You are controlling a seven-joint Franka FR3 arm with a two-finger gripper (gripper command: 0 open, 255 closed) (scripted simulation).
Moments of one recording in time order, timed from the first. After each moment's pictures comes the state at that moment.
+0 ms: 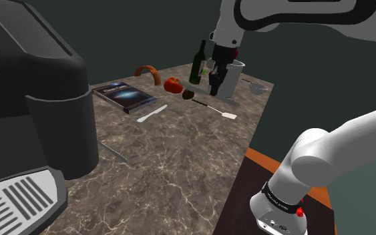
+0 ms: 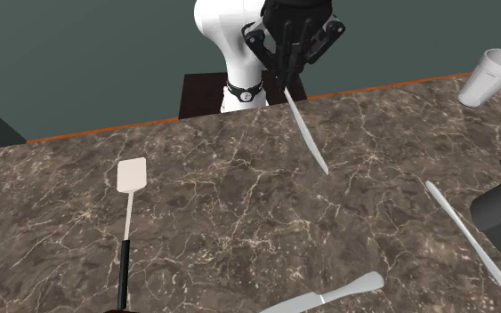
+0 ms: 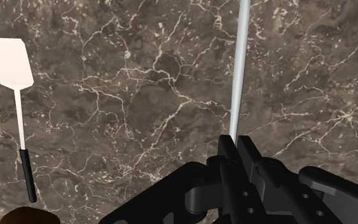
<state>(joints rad) -0.02 -0.54 0.10 -2.27 0.05 1.68 -0.09</state>
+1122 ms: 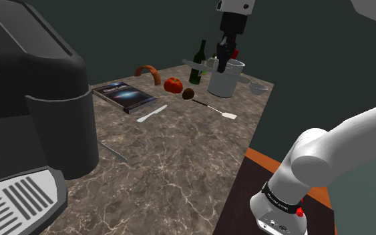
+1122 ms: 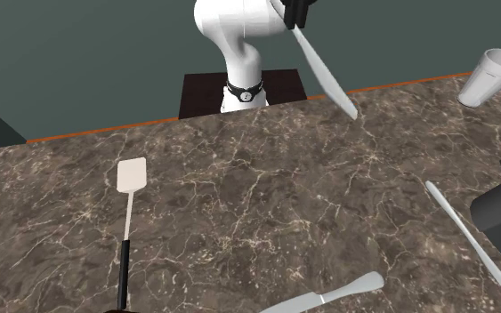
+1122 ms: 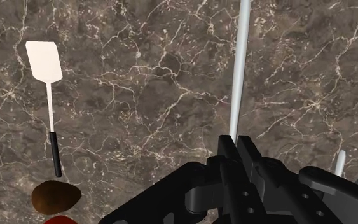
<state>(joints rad) -0.02 -0.50 0.09 -2.00 0.04 1.46 -0.08</state>
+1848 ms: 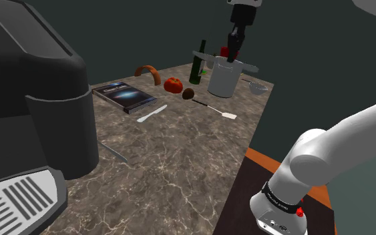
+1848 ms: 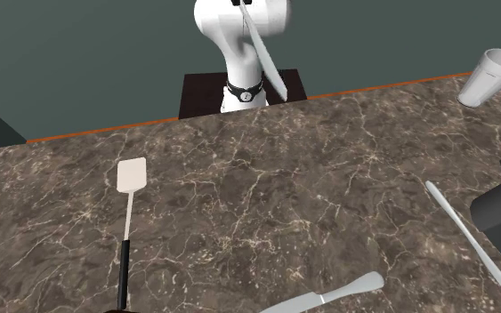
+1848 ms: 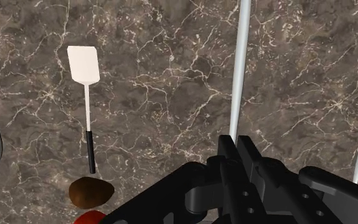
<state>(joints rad) -0.06 -0.46 0.00 -1.89 -0.01 1.39 -0.20</state>
